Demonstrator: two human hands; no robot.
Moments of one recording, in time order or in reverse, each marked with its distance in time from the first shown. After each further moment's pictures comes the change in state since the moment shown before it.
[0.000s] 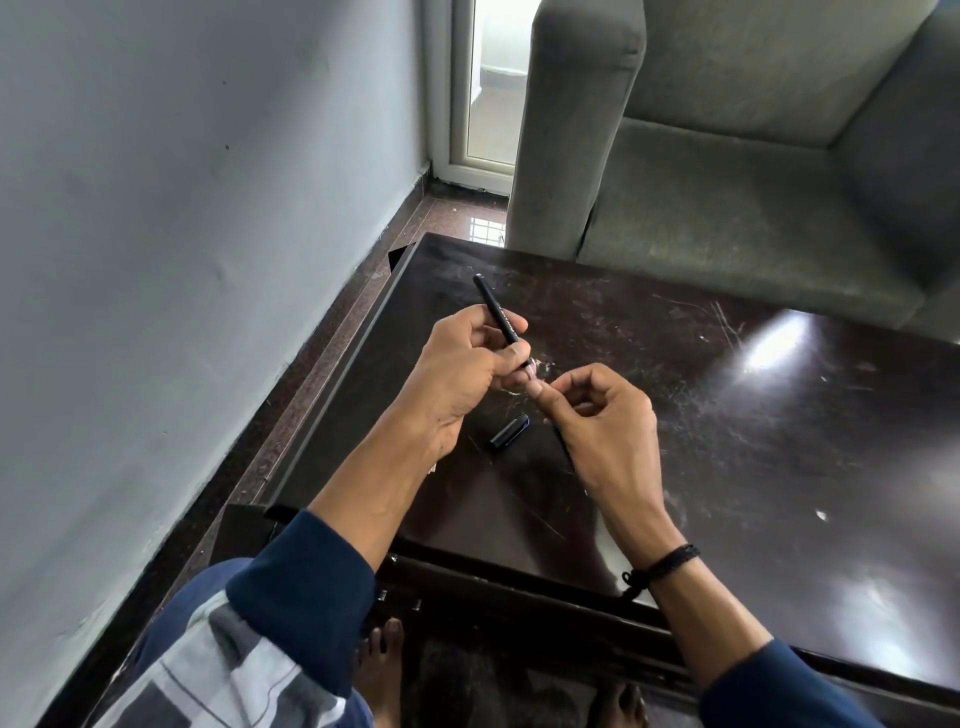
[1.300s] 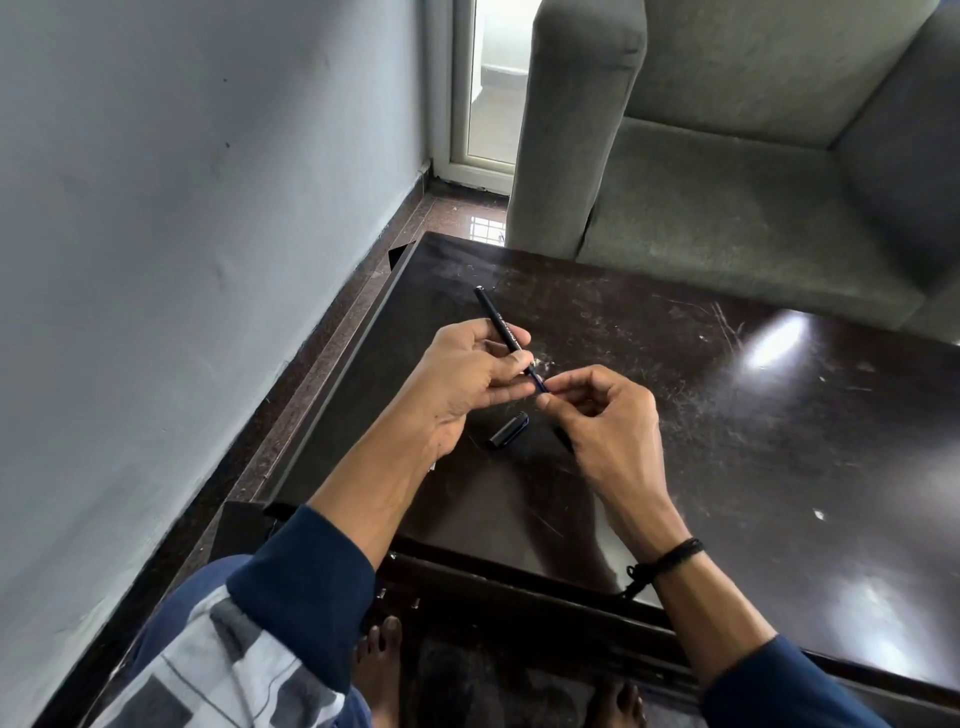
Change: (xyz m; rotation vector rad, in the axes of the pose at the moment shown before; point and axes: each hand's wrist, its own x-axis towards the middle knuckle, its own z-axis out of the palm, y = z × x) left_hand -0.001 -0.002 0.000 -0.071 -0.050 -0.134; right_hand 0.007 0.005 -0.006 -0.002 -0.057 0.027
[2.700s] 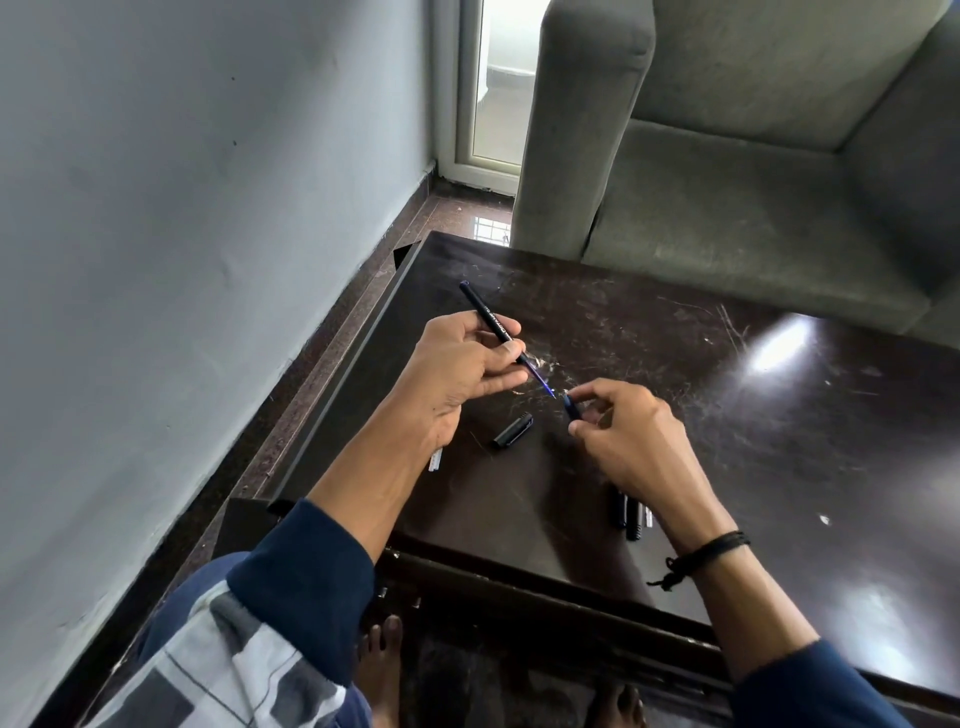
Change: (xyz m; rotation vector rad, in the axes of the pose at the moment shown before) left_hand 0.002 0.005 -0.006 -0.029 0.095 0.007; right_hand 0.010 -0.005 -0.023 -0.618 -0.190 0.073
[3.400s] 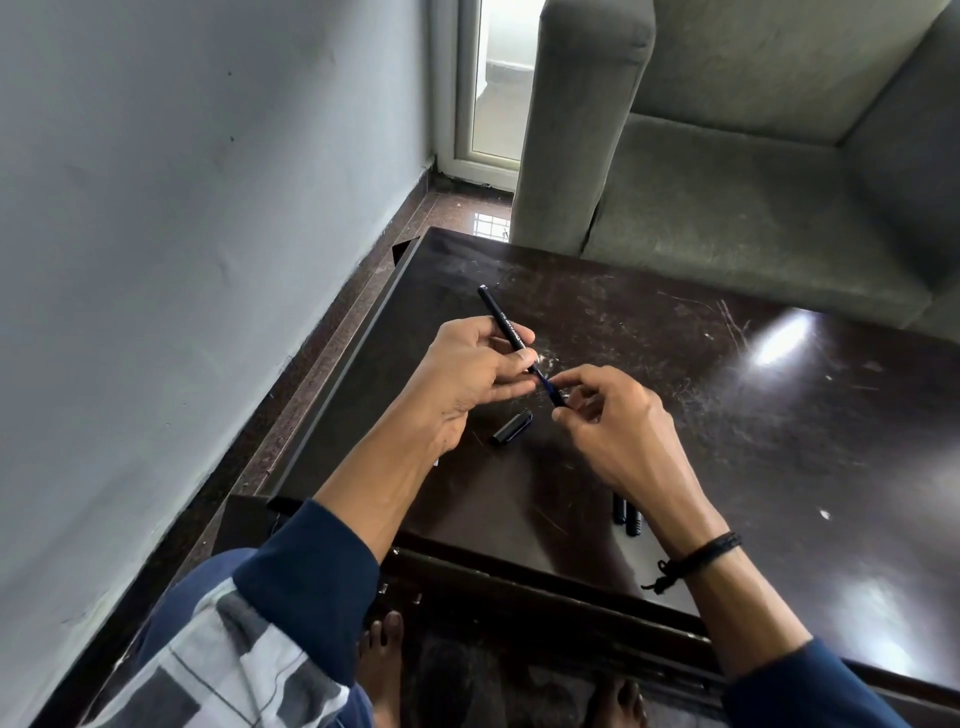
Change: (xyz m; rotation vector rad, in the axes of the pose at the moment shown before) left_hand -0.003 -0.005 0.008 0.063 -0.052 -0.020; right_hand -0.004 -0.004 0.007 0.086 0.073 -0.165
